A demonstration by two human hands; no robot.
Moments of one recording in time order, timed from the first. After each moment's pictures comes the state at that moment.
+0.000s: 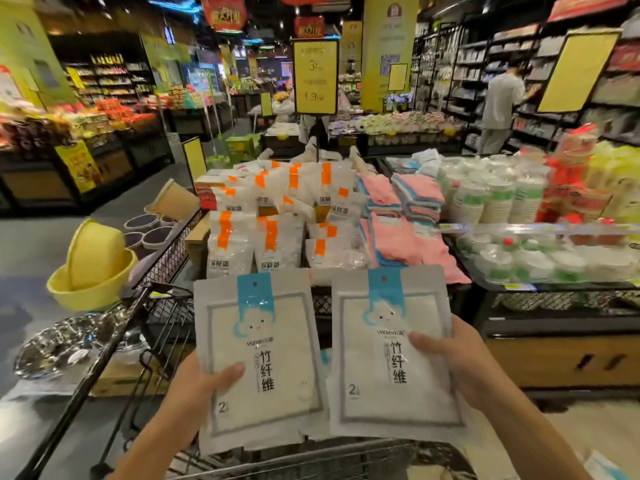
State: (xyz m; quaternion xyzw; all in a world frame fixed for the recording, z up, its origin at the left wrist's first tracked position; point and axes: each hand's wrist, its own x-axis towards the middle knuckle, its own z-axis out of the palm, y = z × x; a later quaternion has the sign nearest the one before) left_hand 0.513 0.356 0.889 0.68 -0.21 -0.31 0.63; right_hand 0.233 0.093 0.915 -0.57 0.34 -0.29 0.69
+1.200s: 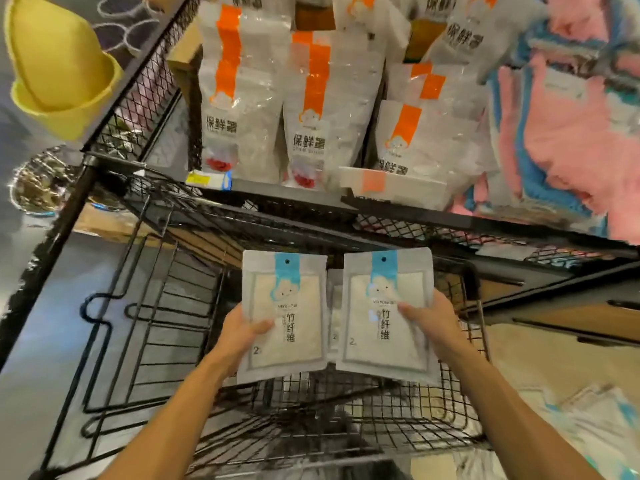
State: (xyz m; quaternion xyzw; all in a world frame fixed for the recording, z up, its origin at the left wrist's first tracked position) left_hand 0.695 0.237 0.620 0.76 0.02 -0.41 0.50; right_hand 0.487 -0.041 0.636 -0.57 0.55 -0.03 0.61
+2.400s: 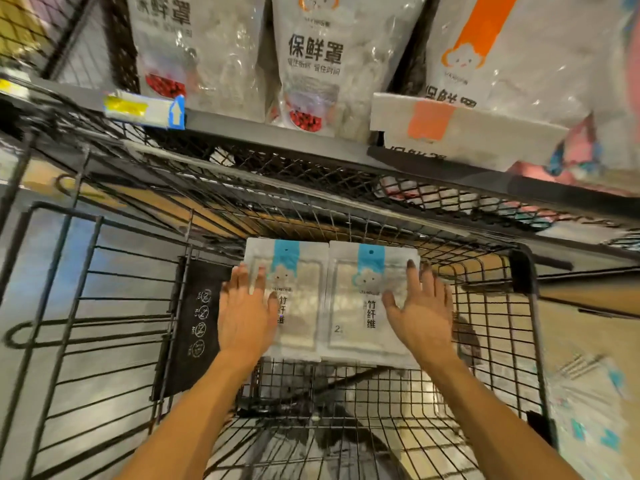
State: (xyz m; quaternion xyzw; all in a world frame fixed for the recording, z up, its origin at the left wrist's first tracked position) left_hand 0.717 0.198 0.468 0.94 -0.29 -0.17 0.03; right_hand 0.533 -0.027 0.502 -0.85 0.47 0.18 0.15
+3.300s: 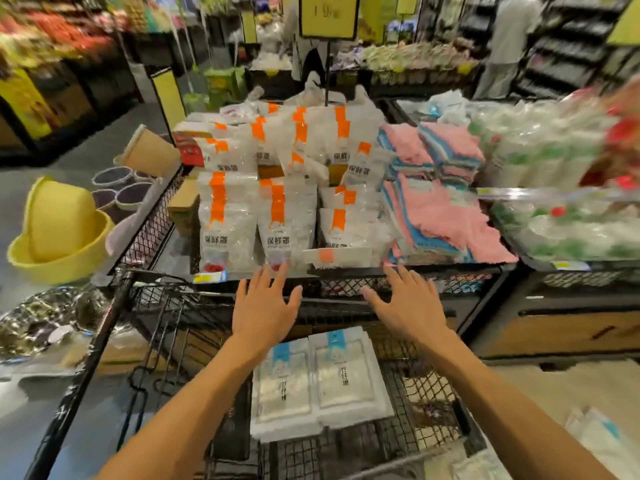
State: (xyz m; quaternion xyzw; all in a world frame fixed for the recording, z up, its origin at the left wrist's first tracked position) left_hand 0.667 0.180 0.839 0.90 -0.43 -0.05 0.10; right_hand 0.465 0.022 0.849 -0.88 0.46 -0.01 0.12
